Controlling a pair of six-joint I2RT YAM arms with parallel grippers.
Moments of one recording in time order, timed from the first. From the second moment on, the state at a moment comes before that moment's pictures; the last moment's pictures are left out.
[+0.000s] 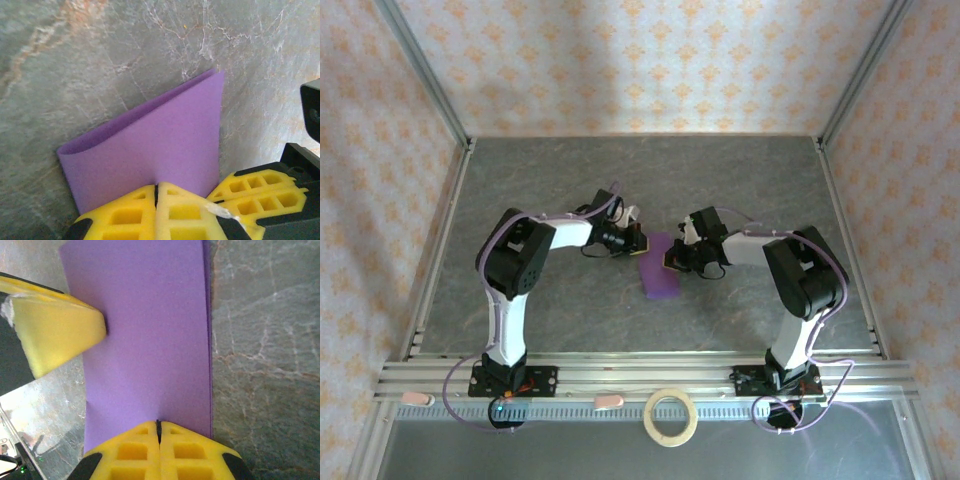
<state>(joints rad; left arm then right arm) -0.41 2.04 1.16 -0.12 0.65 -0.64 0.45 1.80 0.85 -0.11 -0.56 0.63</state>
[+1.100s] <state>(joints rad) -0.40 2.11 1.31 -0.25 0.65 -0.55 0.45 1.80 0.85 -0.10 -0.57 0.64</state>
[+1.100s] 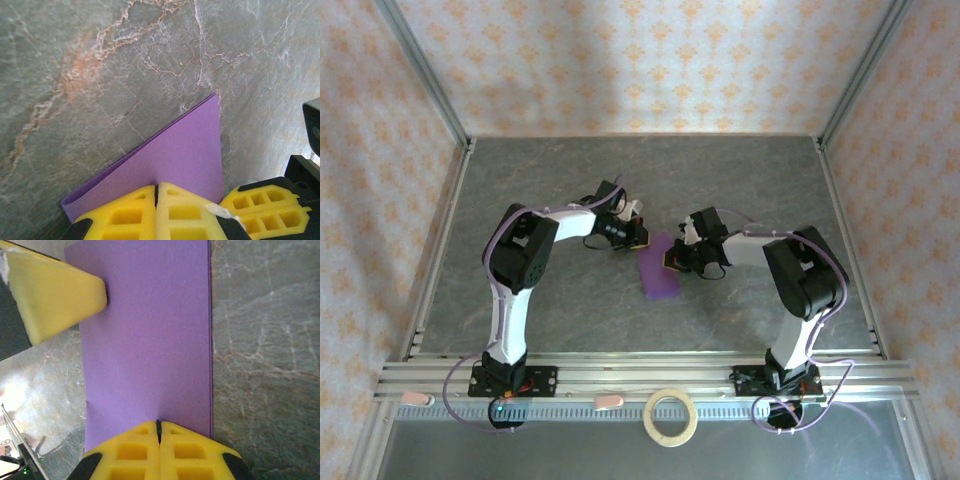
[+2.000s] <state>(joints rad) -0.30 1.94 1.24 -0.18 0.52 -0.62 0.45 1.79 0.80 -0.01 -0.57 0.70</state>
